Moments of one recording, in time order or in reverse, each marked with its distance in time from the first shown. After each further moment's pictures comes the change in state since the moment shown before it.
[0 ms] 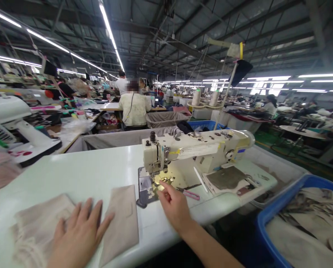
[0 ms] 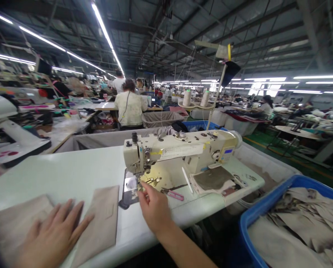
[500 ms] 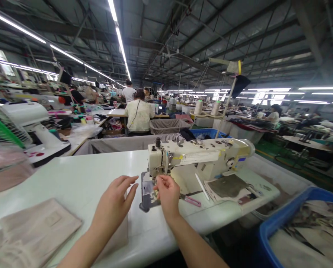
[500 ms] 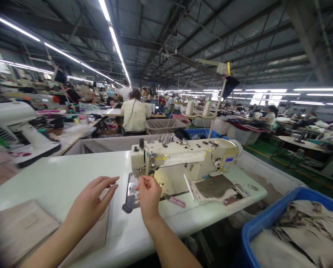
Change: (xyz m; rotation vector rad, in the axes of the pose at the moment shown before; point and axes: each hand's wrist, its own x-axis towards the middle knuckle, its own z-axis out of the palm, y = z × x) left_hand 0.056 0.078 -0.074 -0.578 0.306 0.240; right_hand 0.045 -0.041 0.038 0.611 0.198 0.486
